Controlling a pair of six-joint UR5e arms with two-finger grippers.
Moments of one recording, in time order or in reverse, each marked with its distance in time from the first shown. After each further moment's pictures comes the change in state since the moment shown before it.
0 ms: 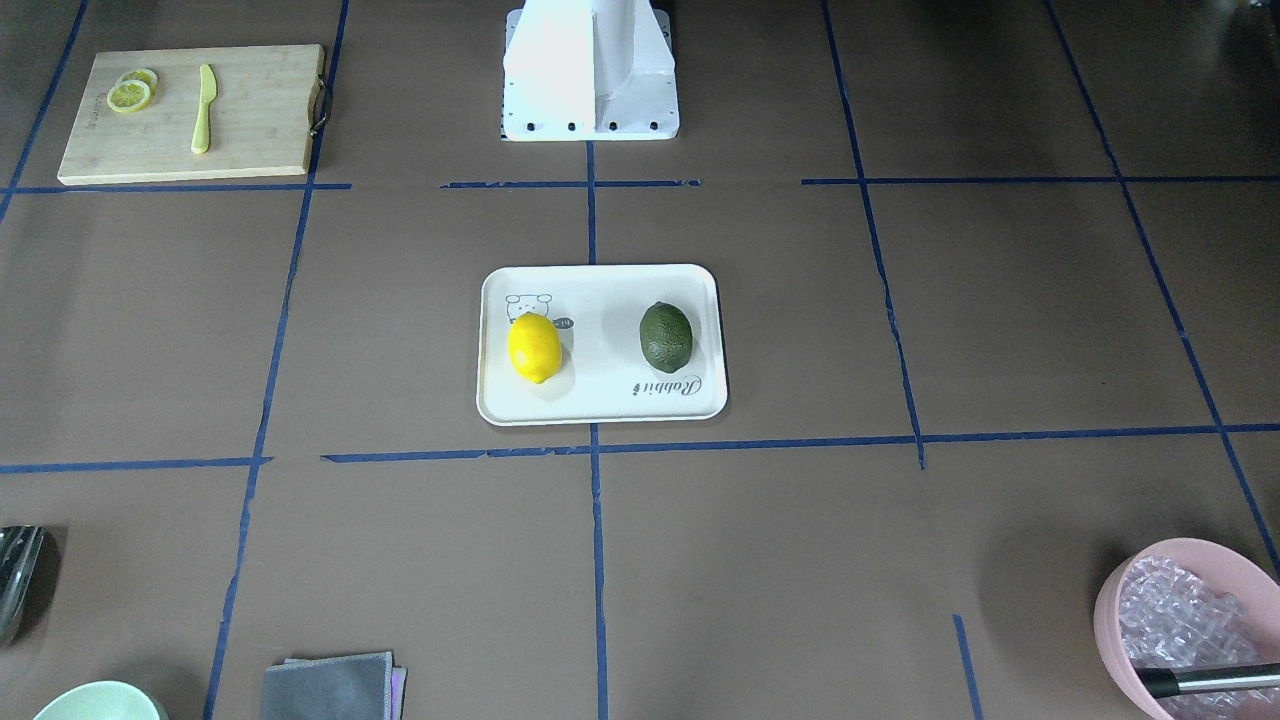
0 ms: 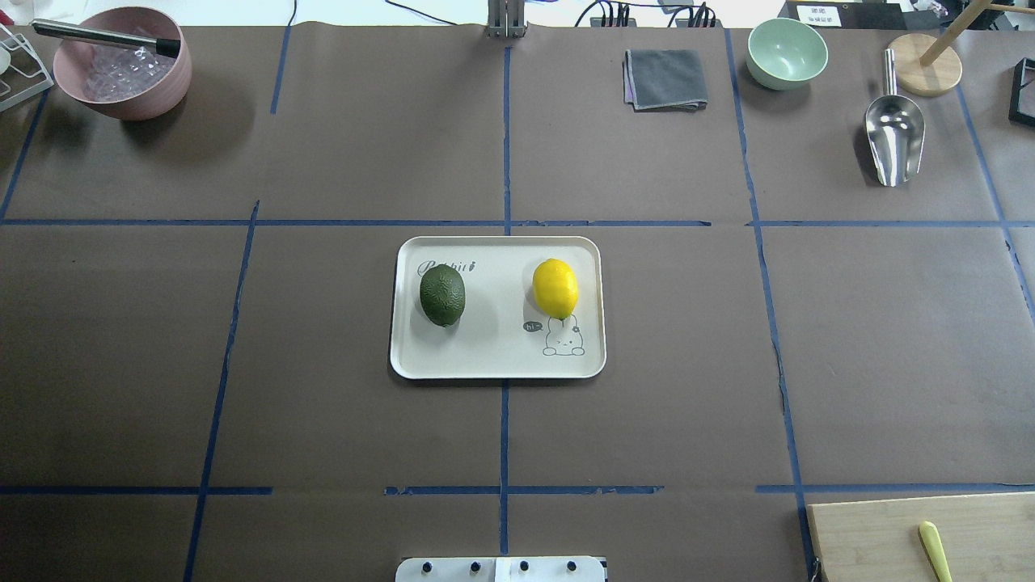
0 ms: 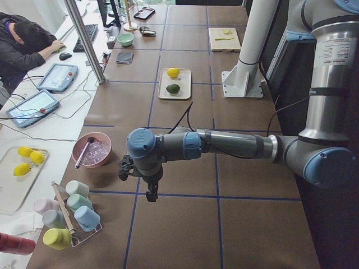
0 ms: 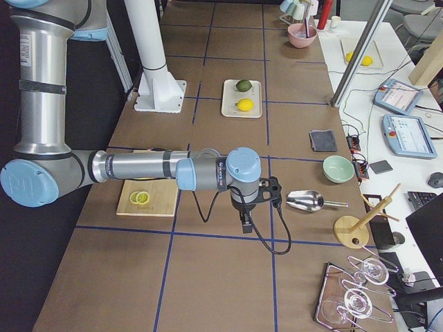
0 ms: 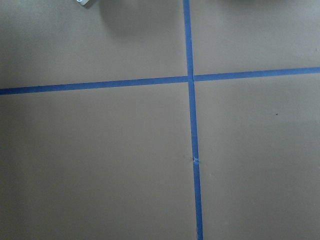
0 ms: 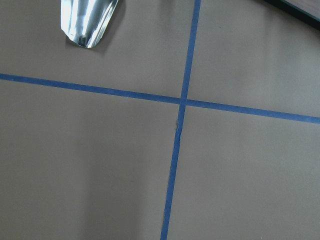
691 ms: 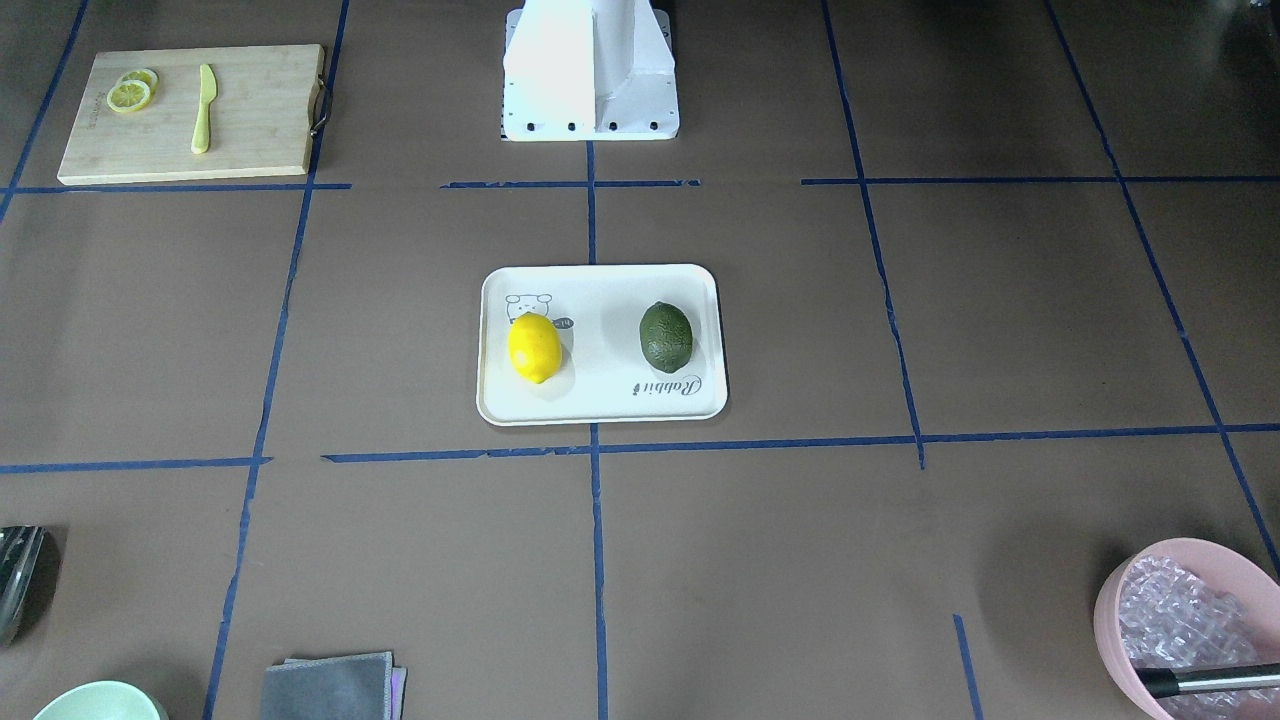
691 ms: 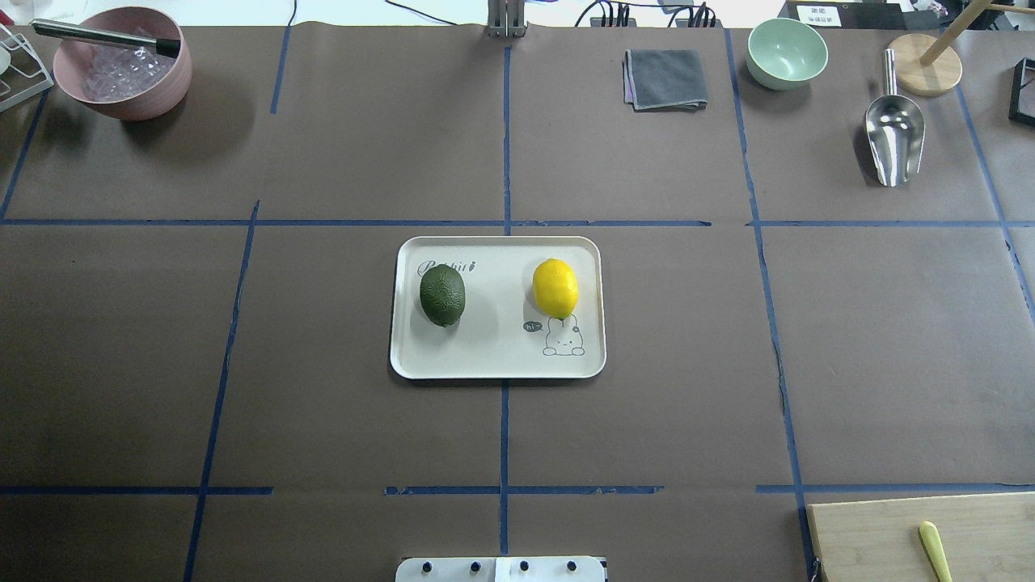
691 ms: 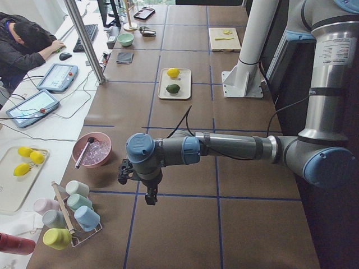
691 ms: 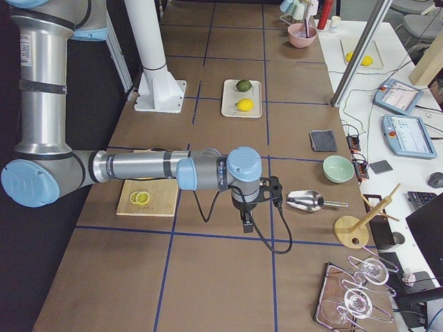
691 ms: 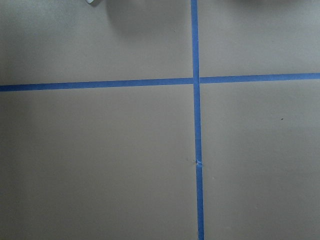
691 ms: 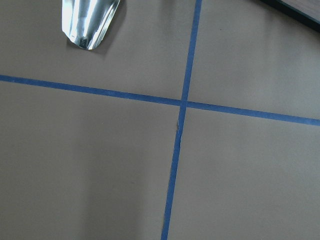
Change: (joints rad) left arm 0.002 -0.001 0.049 -0.058 0.000 -0.005; right arm 0.000 0.004 -0.002 0.000 0.000 0.000
